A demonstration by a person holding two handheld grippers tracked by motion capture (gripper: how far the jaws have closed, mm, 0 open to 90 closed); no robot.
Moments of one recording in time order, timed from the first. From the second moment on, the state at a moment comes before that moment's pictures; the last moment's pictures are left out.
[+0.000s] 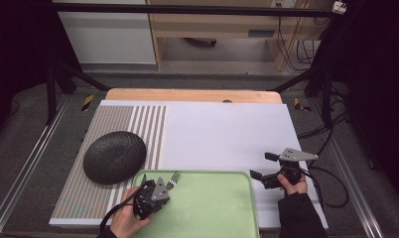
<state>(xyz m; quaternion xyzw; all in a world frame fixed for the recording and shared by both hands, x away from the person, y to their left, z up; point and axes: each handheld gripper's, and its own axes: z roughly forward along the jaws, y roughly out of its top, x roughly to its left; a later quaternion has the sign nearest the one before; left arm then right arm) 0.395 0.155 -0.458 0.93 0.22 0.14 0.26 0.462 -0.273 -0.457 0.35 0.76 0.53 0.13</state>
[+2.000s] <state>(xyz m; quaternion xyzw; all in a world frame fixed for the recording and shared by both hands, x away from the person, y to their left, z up) 0.395 0.194 -0.457 0.92 0.25 0.15 0.27 0.462 -0.272 -0.458 0.35 0.76 0.53 0.13</state>
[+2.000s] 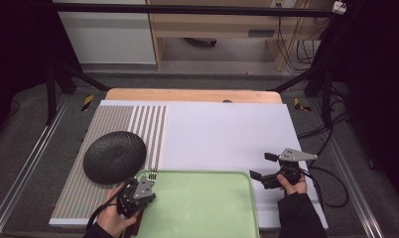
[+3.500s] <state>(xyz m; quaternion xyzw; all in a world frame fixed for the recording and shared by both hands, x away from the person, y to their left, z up) 0.406 0.258 -0.428 0.90 0.24 0.25 0.28 0.462 -0.272 -0.458 0.36 0.76 0.53 0.12</state>
